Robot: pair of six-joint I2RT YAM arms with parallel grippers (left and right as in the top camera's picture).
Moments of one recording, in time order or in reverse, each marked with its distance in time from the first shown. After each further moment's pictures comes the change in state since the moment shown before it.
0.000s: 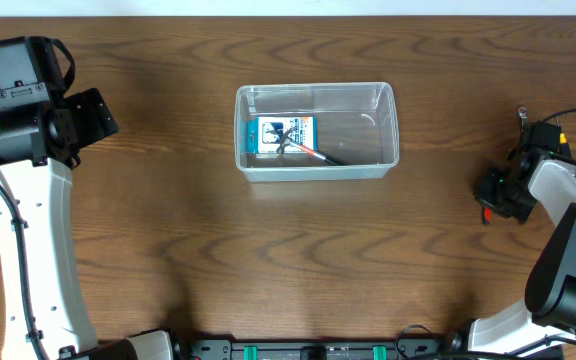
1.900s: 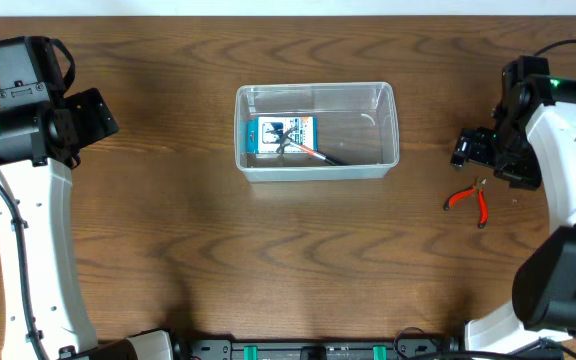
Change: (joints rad) left arm 0.000 0.000 0.000 0.000 0.000 0.000; right arm 0.204 -0.028 0.489 -0.626 0.050 0.031
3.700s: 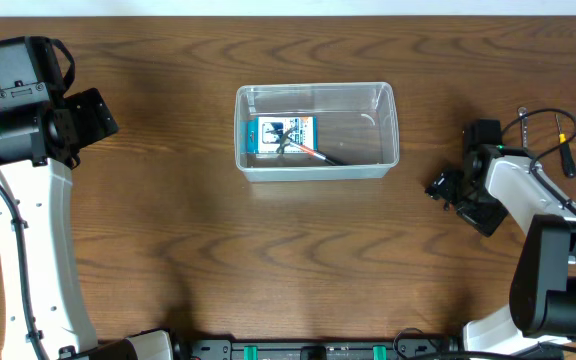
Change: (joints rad) left arm 0.000 0.000 0.000 0.000 -0.003 0.000; right arm 0.056 -0.011 -0.518 0.528 0.055 0.388
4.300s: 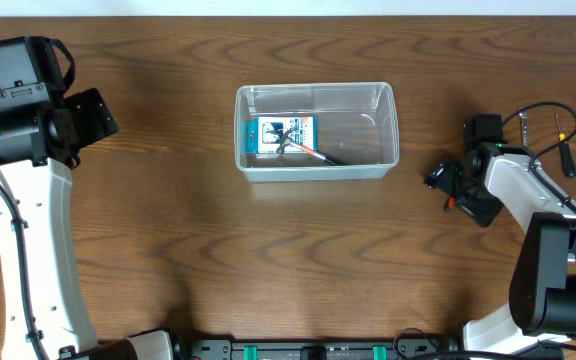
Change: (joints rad) left arm 0.000 0.000 0.000 0.000 0.000 0.000; right arm 0.001 0.007 0.016 0.089 -0.022 -0.014
